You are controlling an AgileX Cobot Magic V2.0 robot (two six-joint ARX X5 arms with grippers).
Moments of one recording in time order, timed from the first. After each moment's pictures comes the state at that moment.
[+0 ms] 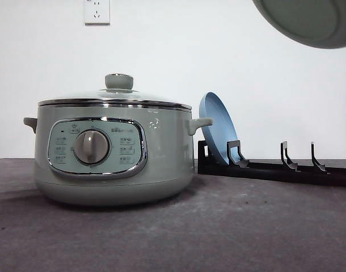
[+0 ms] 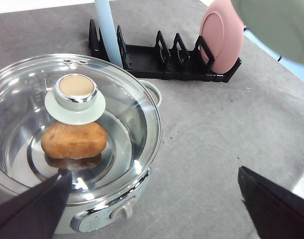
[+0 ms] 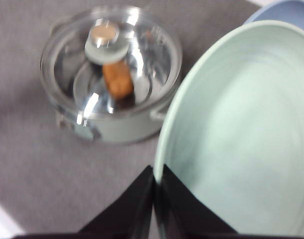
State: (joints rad) left_arx -0.32 0.90 1.11 -0.74 0.47 -0.01; right_arx 0.63 1.12 1.50 -1.10 -0.04 0.00
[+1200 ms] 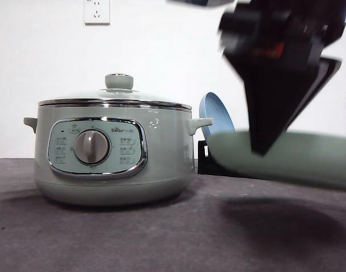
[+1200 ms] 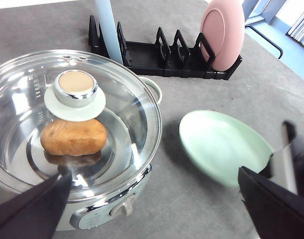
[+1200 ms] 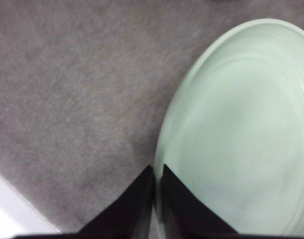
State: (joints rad) left_arx -0.32 0.90 1.11 -0.75 0.47 -0.01; right_arx 1.14 1.35 0.94 -0.85 0.31 0.24
